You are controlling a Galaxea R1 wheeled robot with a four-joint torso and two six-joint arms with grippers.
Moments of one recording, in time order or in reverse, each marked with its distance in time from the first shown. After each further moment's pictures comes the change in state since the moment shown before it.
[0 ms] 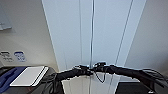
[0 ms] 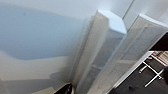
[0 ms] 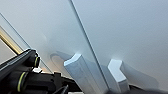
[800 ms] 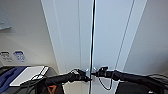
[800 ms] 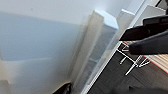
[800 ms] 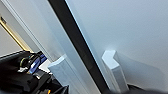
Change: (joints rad) left arm 0.058 -0.265 0.475 0.061 -0.012 0.004; right arm -0.079 -0.114 0.186 -0.026 0.101 -0.020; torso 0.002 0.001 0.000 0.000
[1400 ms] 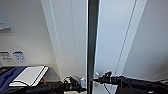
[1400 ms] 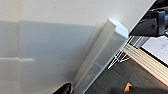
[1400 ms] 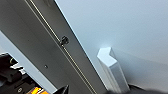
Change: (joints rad) left arm 0.101 -0.304 0.413 0.027 -0.035 0.001; right arm -0.070 -0.163 0.260 -0.025 0.002 -0.019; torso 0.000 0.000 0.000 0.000
